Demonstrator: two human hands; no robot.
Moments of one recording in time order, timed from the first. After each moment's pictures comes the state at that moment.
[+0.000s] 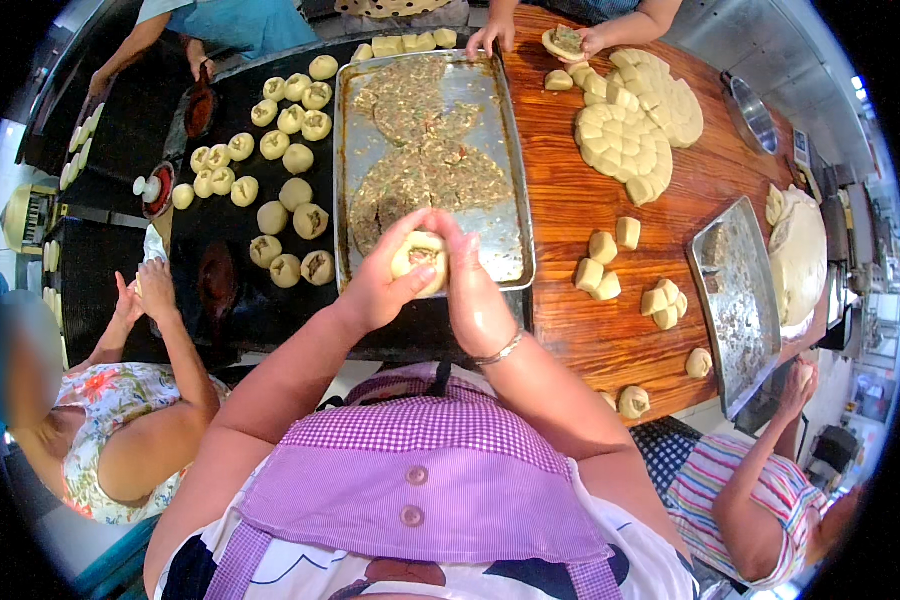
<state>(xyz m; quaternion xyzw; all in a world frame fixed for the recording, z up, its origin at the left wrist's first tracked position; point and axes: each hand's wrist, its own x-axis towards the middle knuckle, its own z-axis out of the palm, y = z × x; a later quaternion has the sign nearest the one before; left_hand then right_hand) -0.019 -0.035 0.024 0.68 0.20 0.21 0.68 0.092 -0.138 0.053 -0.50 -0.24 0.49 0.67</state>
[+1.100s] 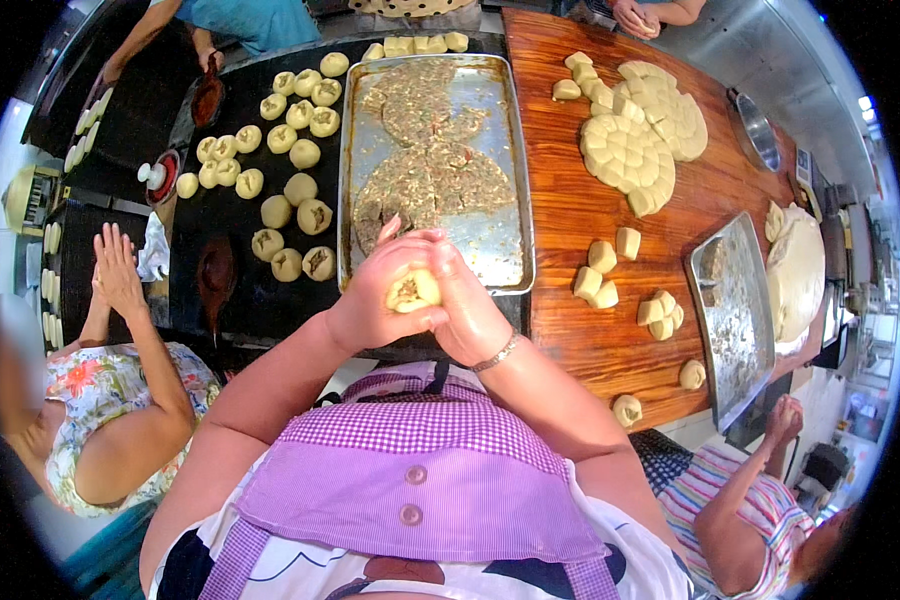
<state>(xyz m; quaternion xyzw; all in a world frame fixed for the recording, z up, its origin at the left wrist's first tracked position) -0.031 -0.039 0.063 0.86 0.07 0.24 0.45 0.083 -0.142 0.057 -0.35 -0.11 0.64 0.67</state>
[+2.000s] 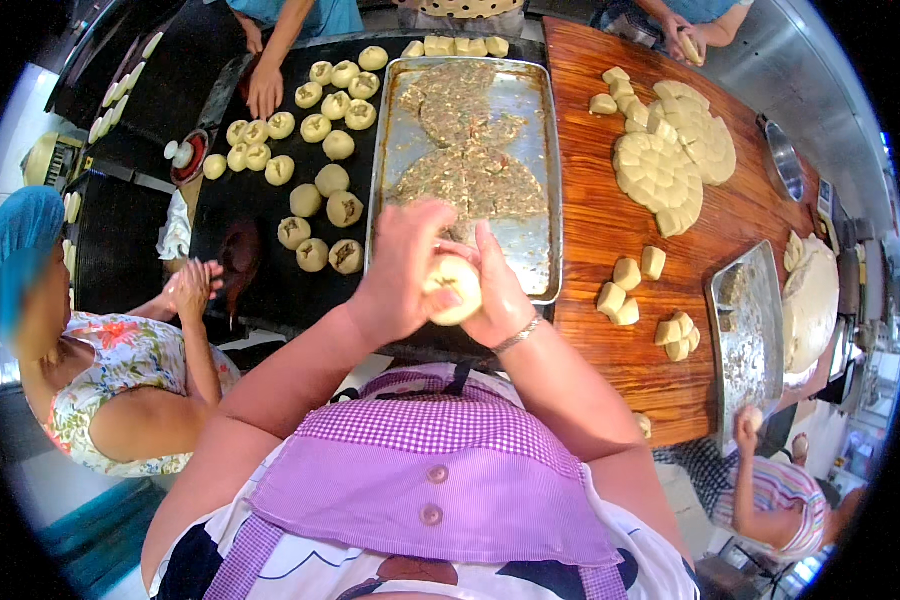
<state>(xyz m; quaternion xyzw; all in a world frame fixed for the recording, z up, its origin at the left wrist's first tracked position) -0.037 -0.033 0.077 0.90 0.16 0.26 0.32 0.102 -0.119 0.053 -0.33 0.00 0.75 0.58</state>
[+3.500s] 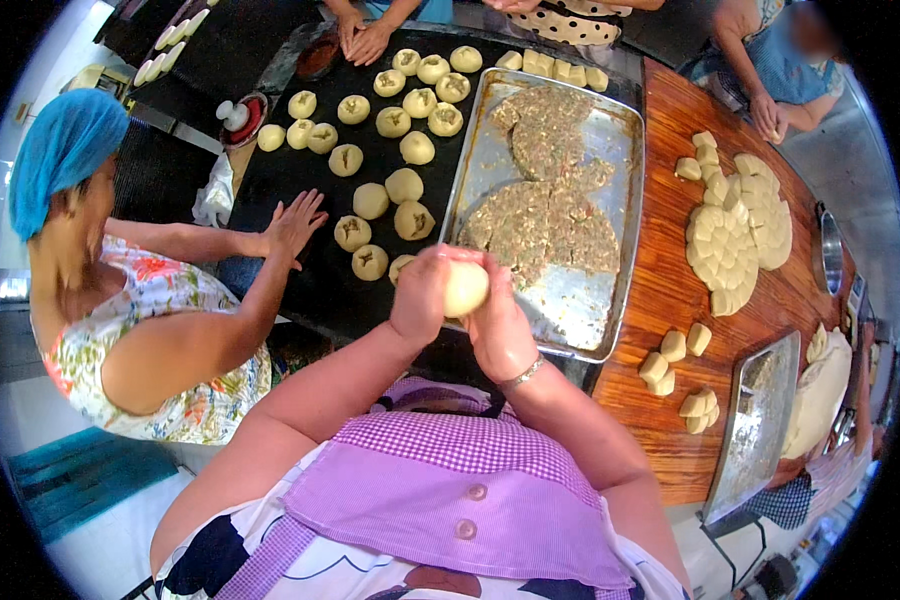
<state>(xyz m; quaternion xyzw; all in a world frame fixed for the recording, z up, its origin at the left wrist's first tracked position) -0.083 -0.004 -0.015 0.59 0.34 0.43 0.60 0.029 -0.066 0.003 -0.35 -0.14 0.69 0.61</state>
